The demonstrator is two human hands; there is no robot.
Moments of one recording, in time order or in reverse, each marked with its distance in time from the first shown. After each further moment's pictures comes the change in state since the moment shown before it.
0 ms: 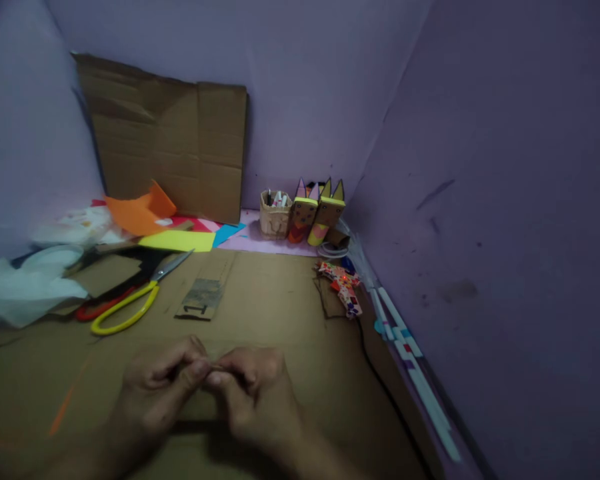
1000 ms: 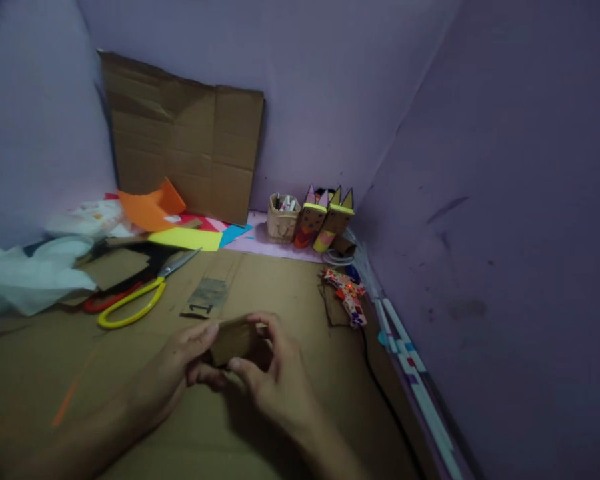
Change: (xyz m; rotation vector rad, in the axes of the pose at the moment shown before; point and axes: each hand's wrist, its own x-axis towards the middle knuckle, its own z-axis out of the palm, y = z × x) left_hand 0.015 -0.007 0.008 -0.861 -0.194 -0.717; right_hand 0.011 0.016 -0.014 0.244 0.039 0.197
